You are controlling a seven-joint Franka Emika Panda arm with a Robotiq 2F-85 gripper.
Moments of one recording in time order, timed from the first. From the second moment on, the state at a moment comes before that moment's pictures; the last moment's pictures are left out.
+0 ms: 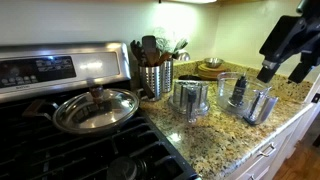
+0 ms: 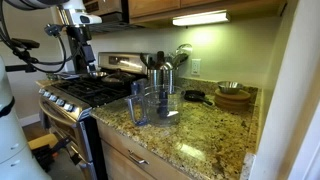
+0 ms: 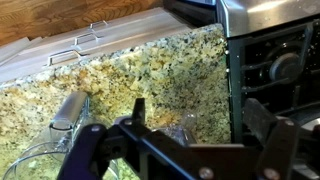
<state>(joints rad) 0.18 -0.81 0.34 -2.79 0.33 2.20 0.48</state>
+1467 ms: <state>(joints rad) 0.04 -0.61 0.20 -2.62 0.08 2.08 0.31</state>
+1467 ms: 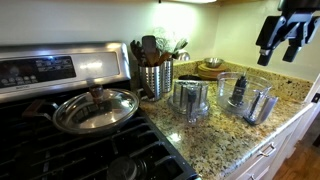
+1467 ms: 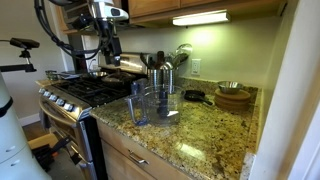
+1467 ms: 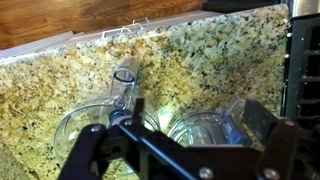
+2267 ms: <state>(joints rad) 0.00 -0.41 0.12 -2.51 0.03 2.10 0.25</state>
